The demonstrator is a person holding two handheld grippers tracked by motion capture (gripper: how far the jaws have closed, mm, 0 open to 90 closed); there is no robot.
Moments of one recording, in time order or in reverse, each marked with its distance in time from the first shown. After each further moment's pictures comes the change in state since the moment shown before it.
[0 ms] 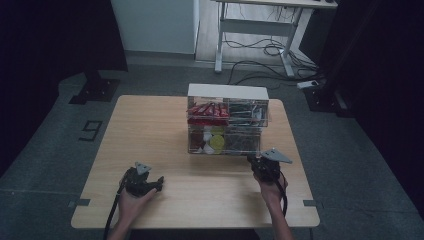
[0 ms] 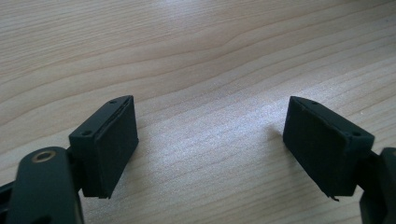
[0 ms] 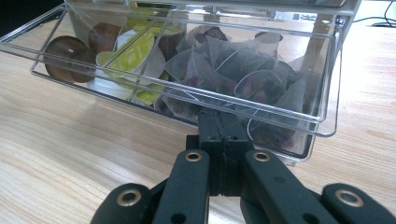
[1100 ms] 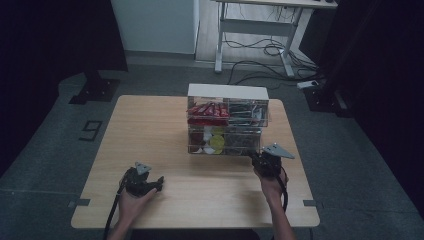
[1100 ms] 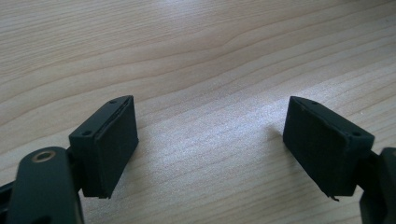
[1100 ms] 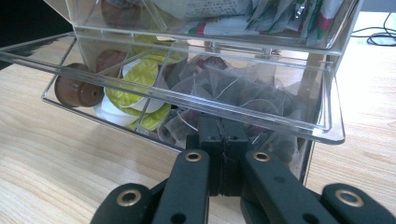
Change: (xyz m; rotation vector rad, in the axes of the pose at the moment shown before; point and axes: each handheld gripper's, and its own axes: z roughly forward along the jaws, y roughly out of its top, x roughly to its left) left arm 0.000 0.000 0.000 -0.001 0.000 -0.001; right arm -0.001 0.018 -0.002 -0.040 0.012 0.016
